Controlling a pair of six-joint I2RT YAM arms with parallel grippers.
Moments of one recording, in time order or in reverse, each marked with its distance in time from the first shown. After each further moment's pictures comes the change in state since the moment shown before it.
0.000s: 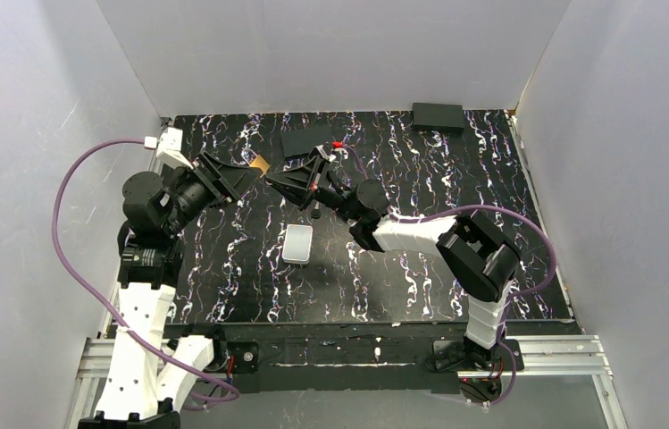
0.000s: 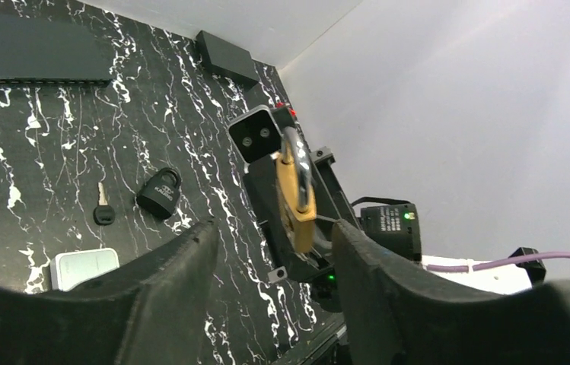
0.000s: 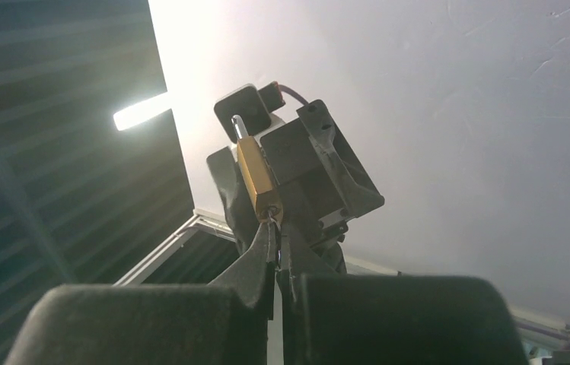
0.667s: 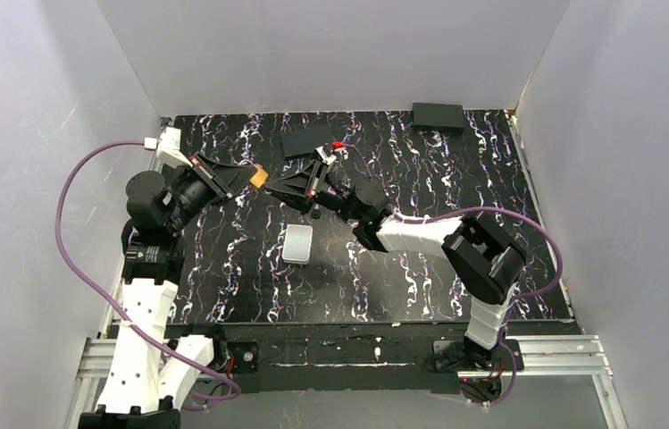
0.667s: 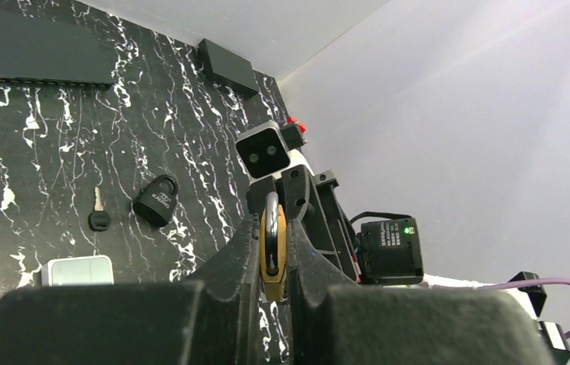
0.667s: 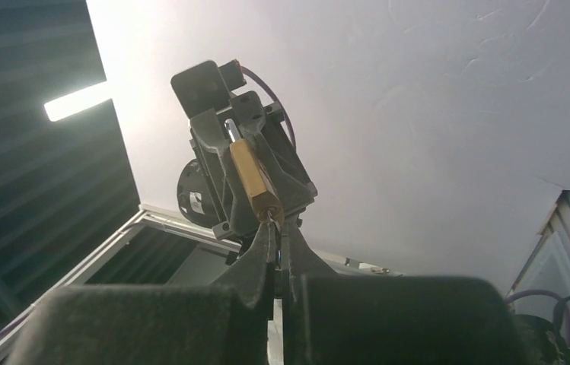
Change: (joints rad) left arm 0.001 0.022 -0.039 0.068 -0.017 -0.065; right arm 0.000 -0.035 -0.020 -0.108 -0.062 -0.127
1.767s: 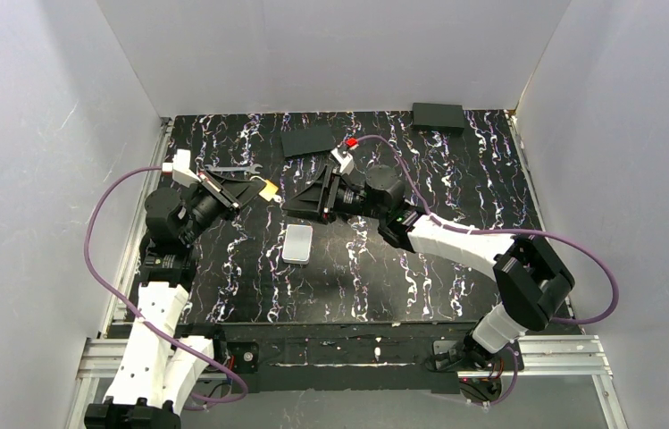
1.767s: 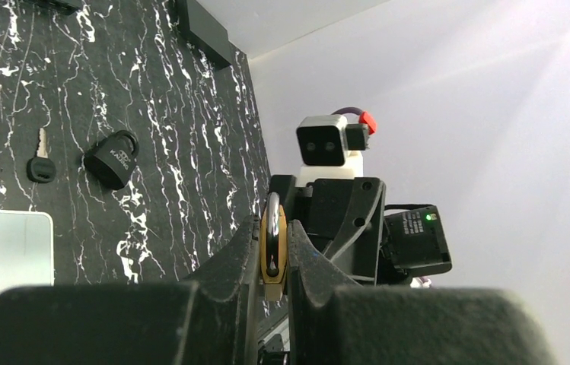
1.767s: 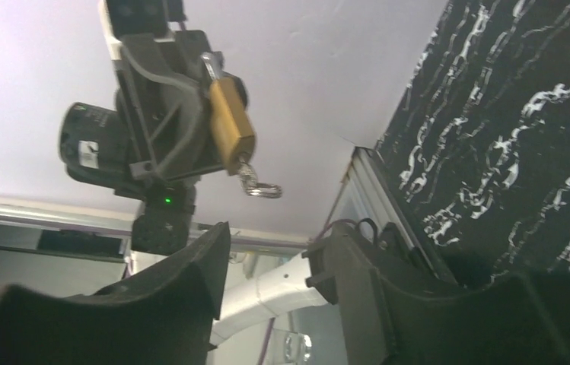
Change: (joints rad) left arm -0.002 -0.039 -0.247 0.193 0.024 -0.262; right arm -0.058 -0.263 -0.079 -0.585 -0.114 -0.538
